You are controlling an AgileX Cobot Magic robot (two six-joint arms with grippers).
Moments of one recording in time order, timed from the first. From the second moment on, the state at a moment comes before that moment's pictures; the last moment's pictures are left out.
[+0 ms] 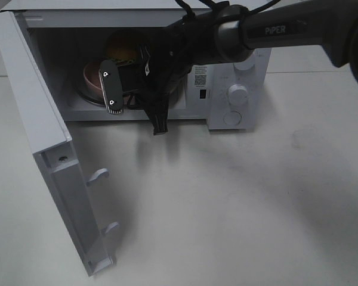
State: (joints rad) left arm 0.04 0.00 -0.50 -0.11 1.04 0.09; right arm 0.66 2.27 -1.74 -0.16 0.36 -1.12
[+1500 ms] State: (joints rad) left arm 0.04 0.00 -0.50 -0.11 1.04 0.09; right arm 0.68 1.69 -0.85 -0.23 -0.03 -1.19
